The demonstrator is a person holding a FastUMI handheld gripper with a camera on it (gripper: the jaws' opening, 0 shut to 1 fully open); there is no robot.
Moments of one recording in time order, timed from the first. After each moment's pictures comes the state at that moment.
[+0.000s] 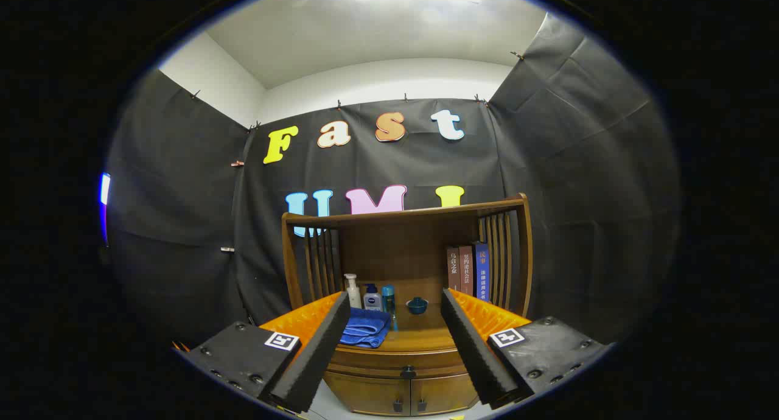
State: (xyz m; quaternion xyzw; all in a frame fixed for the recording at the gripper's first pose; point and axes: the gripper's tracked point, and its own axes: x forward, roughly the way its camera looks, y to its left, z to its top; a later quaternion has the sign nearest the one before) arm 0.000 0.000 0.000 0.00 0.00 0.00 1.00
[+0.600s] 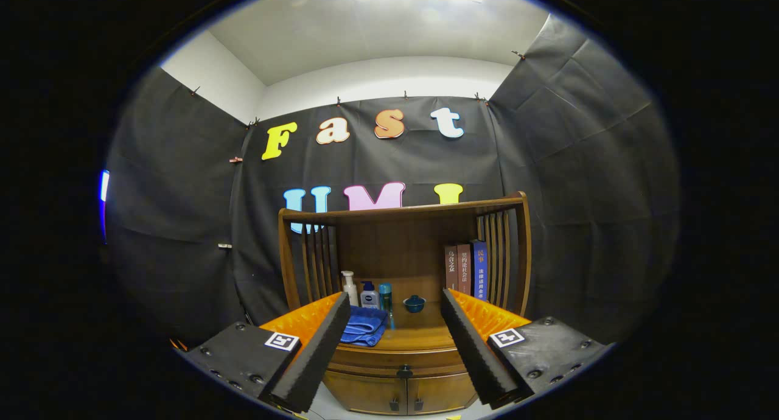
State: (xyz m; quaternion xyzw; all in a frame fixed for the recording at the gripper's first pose) arm 0.005 -0.004 -0.007 -0.01 0.01 -0.01 1.00
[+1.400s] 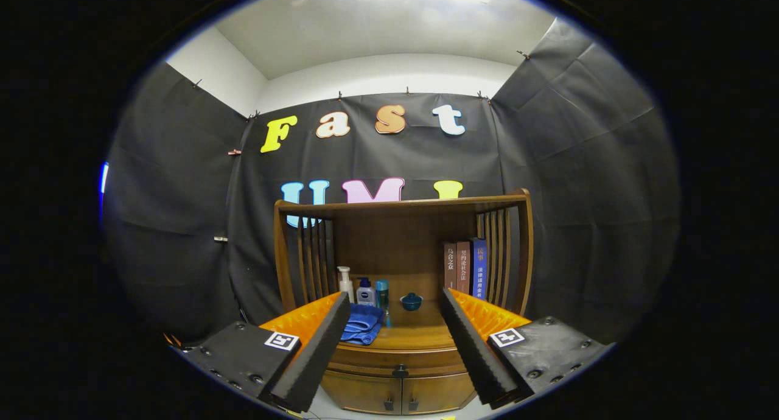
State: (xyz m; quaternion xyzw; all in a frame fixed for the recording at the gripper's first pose) arm 0.020 -0.002 -0.021 -0.02 0.02 -0.01 1.00
